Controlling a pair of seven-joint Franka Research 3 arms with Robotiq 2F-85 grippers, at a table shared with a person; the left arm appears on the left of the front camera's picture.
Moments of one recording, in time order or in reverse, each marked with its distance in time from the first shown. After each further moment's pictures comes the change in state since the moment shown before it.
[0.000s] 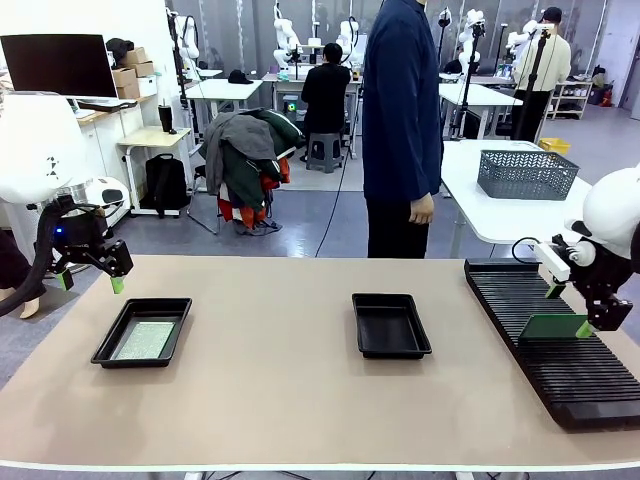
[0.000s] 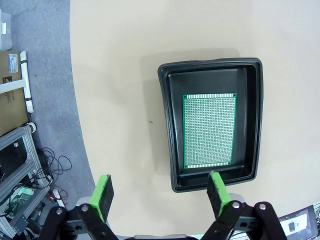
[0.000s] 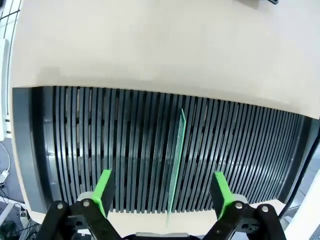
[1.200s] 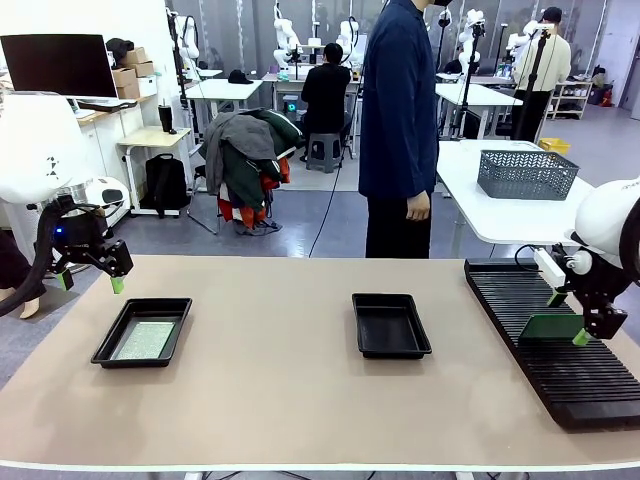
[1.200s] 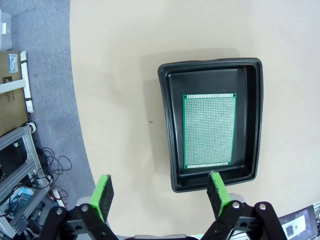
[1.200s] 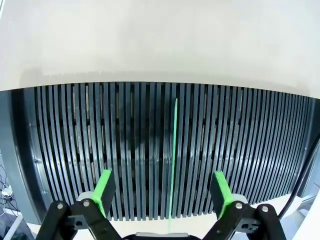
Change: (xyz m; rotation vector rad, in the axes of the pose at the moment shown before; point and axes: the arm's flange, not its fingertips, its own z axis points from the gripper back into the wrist) left arm 0.000 0.000 0.000 0.000 0.000 0.000; right arm -0.018 -0.004 -0.023 0.005 -0.010 -0.089
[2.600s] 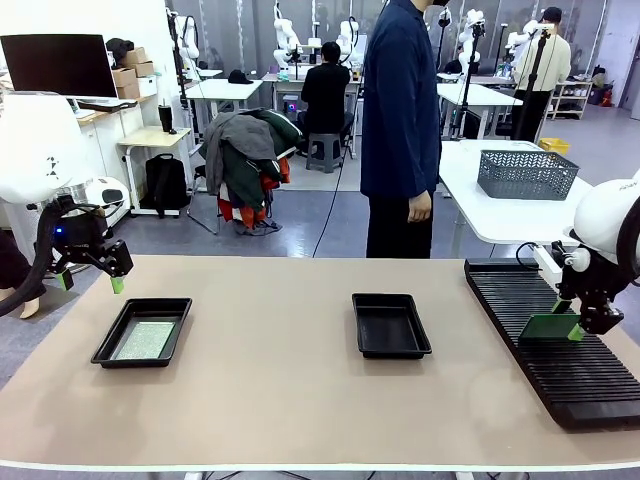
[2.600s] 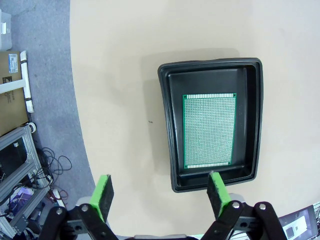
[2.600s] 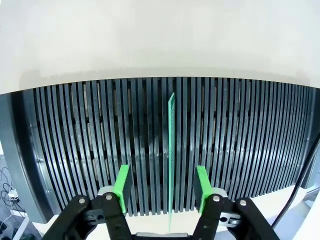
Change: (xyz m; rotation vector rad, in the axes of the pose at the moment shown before) left arm 0.000 0.000 0.000 0.000 0.000 0.000; right arm 0.001 -0.002 0.003 0.007 0.028 -0.045
